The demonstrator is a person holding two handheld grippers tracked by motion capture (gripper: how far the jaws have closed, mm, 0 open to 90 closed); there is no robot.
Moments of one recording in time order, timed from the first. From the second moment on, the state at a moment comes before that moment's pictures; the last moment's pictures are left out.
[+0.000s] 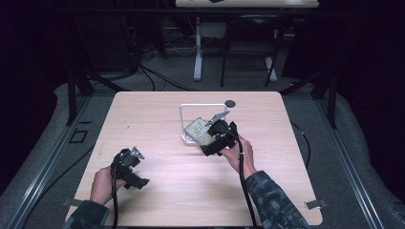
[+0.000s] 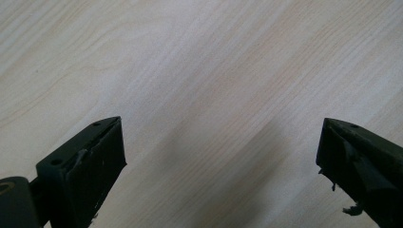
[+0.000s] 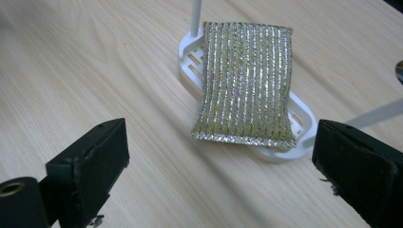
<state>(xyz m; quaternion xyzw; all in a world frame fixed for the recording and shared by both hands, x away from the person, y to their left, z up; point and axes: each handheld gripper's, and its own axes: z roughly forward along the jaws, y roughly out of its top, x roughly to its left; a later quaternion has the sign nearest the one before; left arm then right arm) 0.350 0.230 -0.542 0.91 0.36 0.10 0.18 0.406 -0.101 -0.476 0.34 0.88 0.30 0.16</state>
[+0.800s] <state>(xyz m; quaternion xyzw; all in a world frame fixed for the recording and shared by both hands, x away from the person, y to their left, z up) 0.349 0.230 -0.542 0.91 0.36 0.10 0.18 0.365 -0.147 -0.471 0.35 0.87 0.28 0.19</state>
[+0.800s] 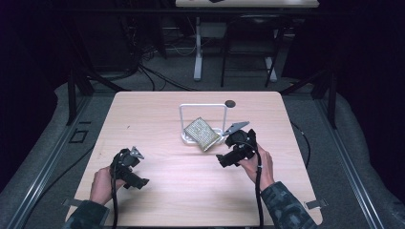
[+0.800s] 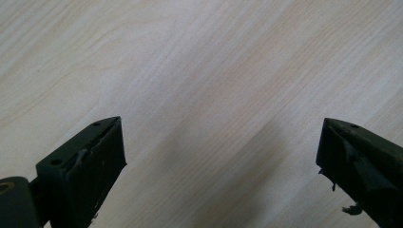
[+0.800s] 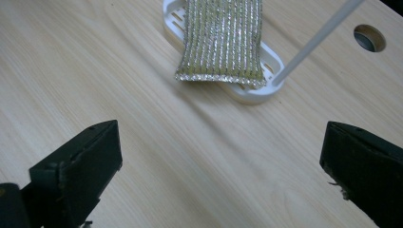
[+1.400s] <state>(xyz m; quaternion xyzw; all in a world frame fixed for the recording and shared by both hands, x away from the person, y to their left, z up) 0.350 0.231 -0.542 0.91 0.36 0.10 0.18 0.339 -0.191 -0.488 0.39 0.86 0.27 0.19</state>
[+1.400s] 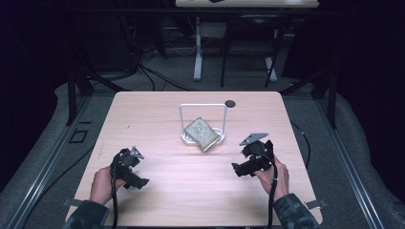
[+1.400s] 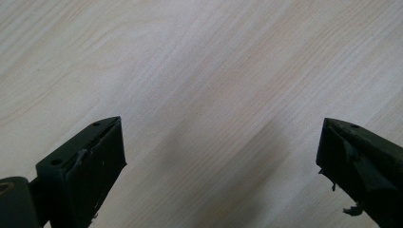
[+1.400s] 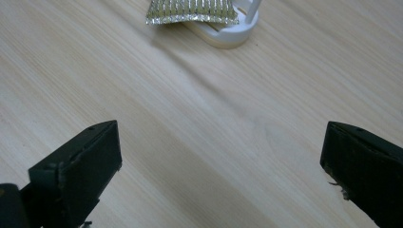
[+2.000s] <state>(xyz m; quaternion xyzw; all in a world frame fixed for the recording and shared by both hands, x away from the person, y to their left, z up) 0.351 0.231 -0.542 0.91 0.36 0.10 0.18 0.312 -0.234 -0.508 0.45 0.84 0.25 0.18</state>
